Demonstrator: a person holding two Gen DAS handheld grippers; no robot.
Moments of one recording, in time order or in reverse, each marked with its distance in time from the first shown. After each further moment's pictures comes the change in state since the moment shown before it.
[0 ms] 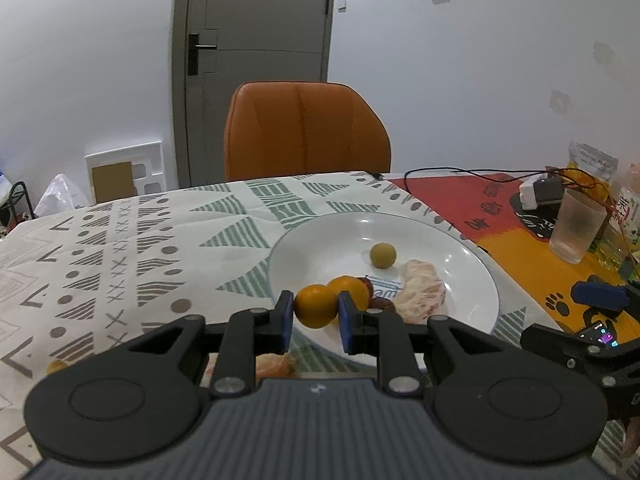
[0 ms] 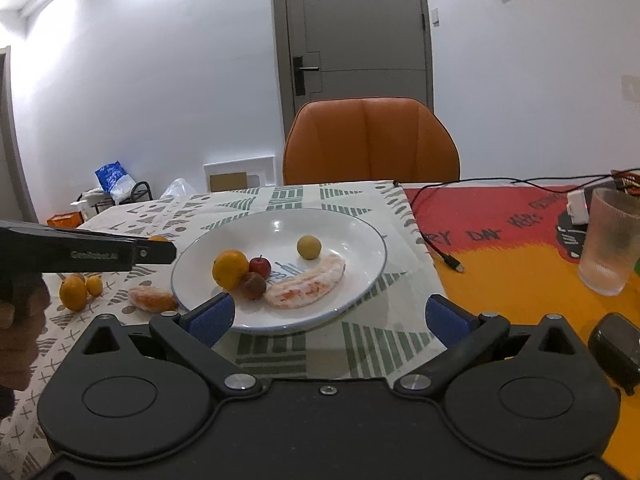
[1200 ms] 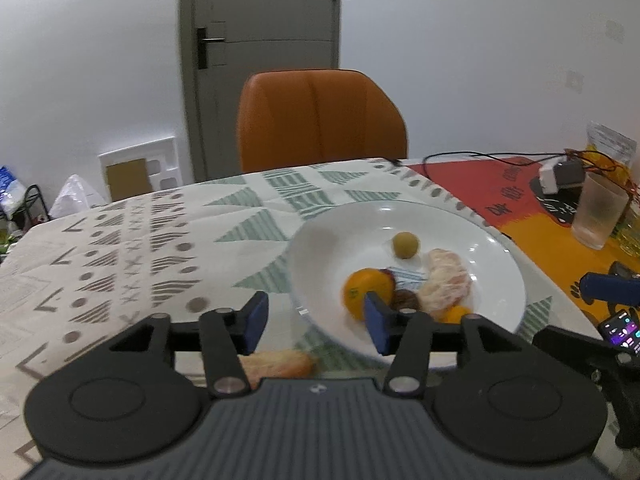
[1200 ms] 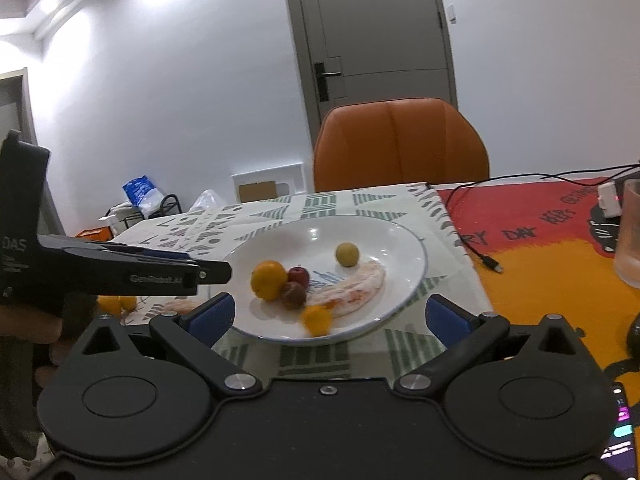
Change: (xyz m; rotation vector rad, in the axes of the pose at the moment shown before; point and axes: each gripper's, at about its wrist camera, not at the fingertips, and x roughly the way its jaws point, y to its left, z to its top) left arm 0.006 0.008 0.000 0.020 0.038 0.074; right arm 0.004 0.012 0.003 0.033 -0.016 0.103
